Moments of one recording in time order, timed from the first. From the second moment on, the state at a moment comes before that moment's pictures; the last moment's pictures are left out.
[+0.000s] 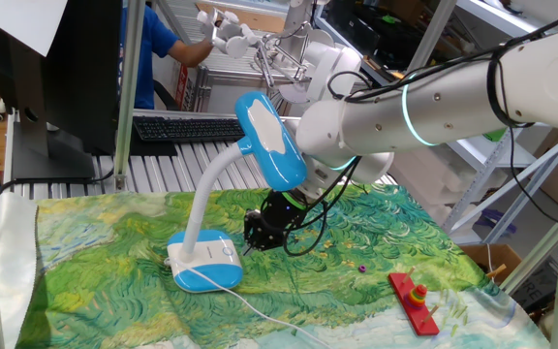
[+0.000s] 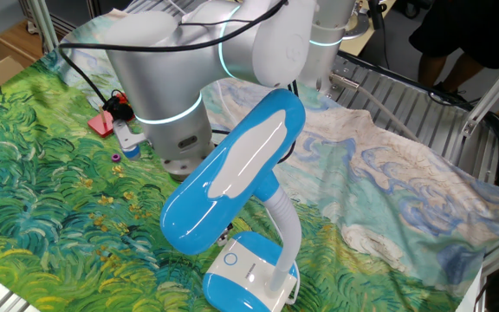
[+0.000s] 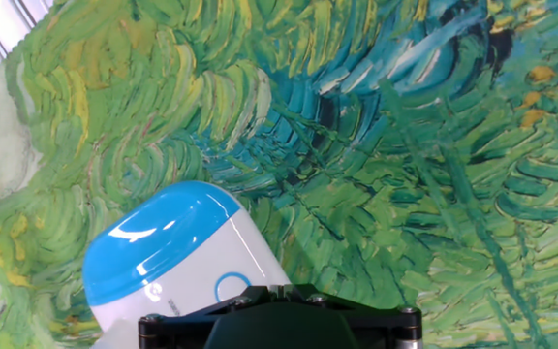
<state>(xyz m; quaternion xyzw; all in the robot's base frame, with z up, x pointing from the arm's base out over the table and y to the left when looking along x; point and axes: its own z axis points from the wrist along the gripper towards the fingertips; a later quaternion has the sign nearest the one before) 0.611 0.076 0.038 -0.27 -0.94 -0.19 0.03</state>
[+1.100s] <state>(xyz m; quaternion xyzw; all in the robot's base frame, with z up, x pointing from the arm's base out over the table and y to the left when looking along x) 0.604 0.079 0.062 -0.27 -0.94 -0.20 0.03</state>
